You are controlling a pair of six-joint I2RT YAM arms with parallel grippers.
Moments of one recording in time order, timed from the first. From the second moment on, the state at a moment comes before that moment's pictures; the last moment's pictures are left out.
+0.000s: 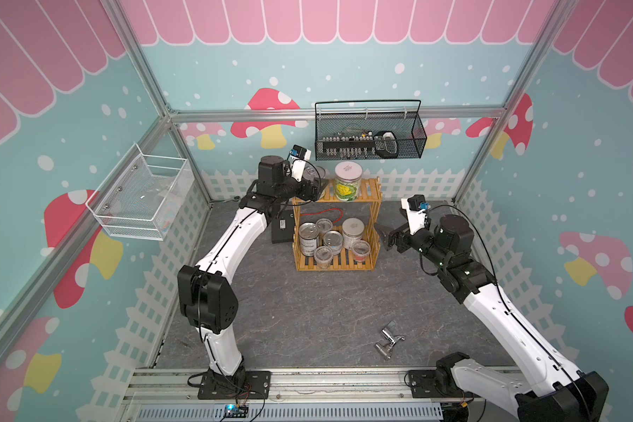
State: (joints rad) left arm -0.29 1.83 1.80 -0.25 0.40 0.04; right arm 0.35 1.07 1.01 -0.10 -0.25 -0.05
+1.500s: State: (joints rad) left arm -0.72 0.94 0.61 -0.14 -0.10 -0.27; right arm 0.36 0.97 0.76 0.06 -0.65 -0.03
